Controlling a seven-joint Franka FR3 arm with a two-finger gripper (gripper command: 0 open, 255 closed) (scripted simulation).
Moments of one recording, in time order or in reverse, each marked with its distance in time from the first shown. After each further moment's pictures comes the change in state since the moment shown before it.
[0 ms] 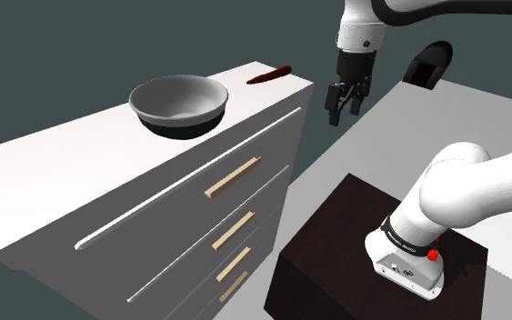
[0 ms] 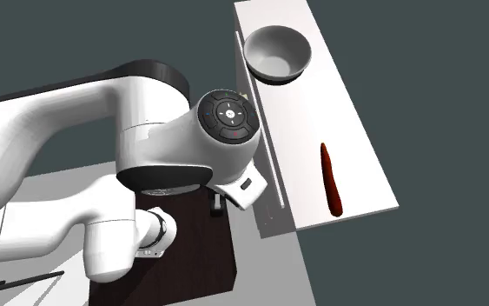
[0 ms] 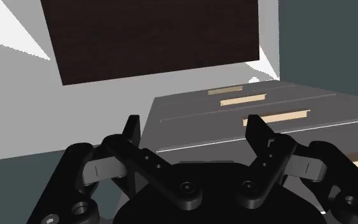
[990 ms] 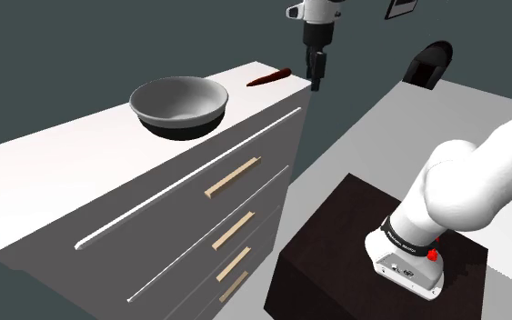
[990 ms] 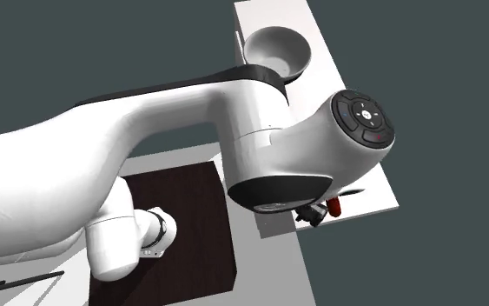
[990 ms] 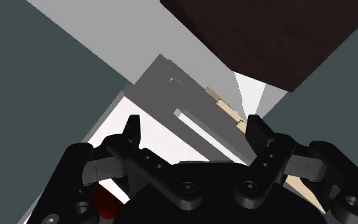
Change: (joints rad) arm 0.155 0.408 -0.228 0.361 -0.200 0.117 -0.865
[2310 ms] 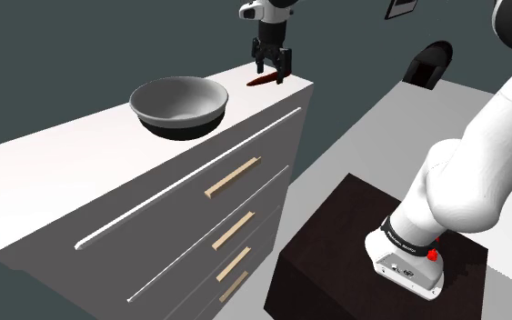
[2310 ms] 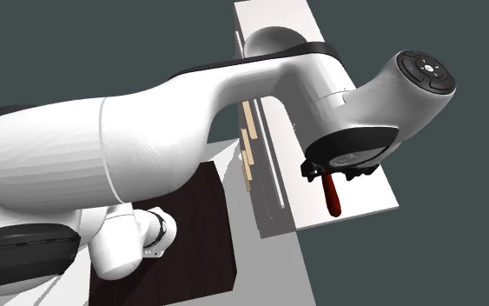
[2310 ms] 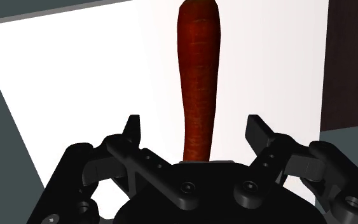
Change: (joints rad) arm 0.095 0.324 -0.031 0.285 0.033 0.125 -0.648
